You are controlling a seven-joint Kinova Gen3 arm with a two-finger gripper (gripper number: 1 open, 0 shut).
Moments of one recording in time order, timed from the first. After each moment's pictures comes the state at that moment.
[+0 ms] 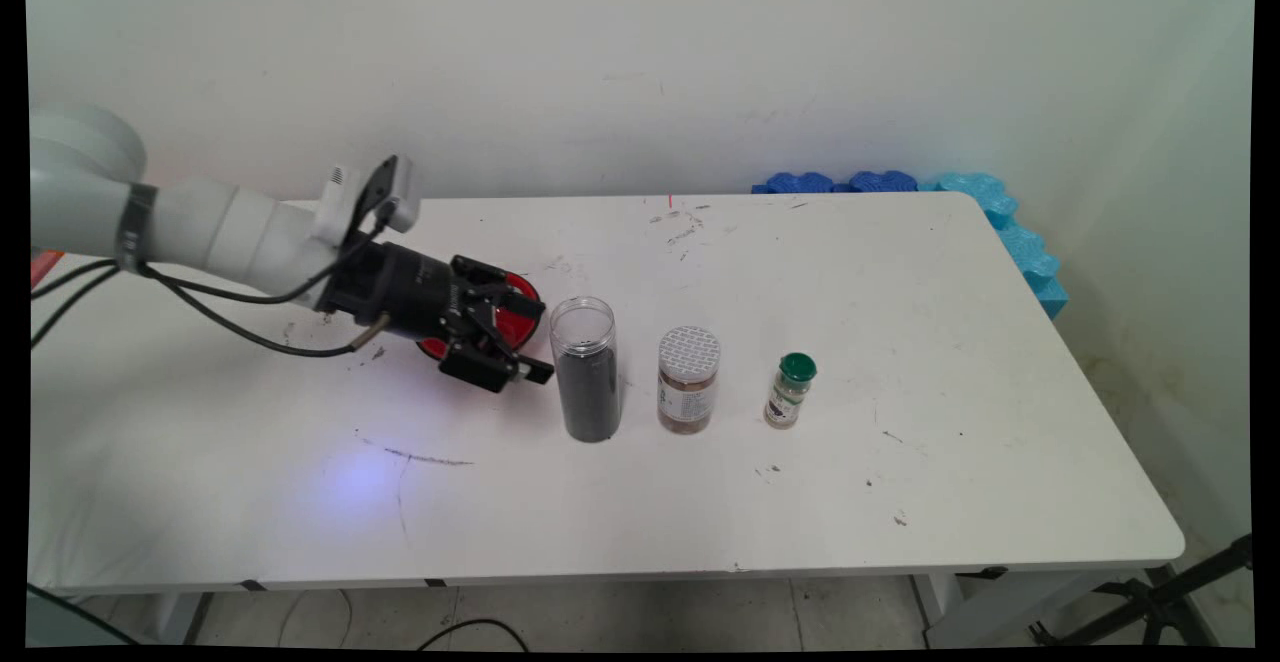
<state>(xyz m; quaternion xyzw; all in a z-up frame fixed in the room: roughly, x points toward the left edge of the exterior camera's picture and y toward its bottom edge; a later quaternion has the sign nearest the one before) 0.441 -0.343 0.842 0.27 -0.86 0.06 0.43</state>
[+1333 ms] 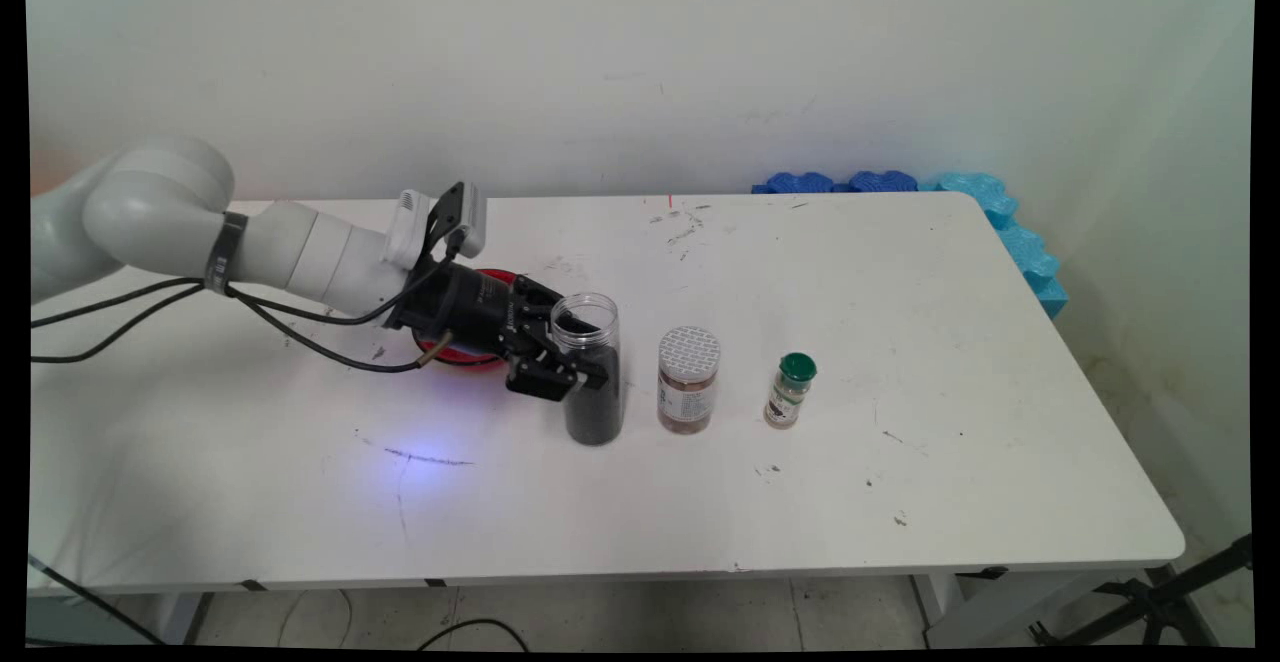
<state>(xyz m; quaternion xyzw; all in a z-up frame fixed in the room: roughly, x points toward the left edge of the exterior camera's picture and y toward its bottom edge) 0.404 -0.366 0.812 0.25 -0.86 0.06 0.44</state>
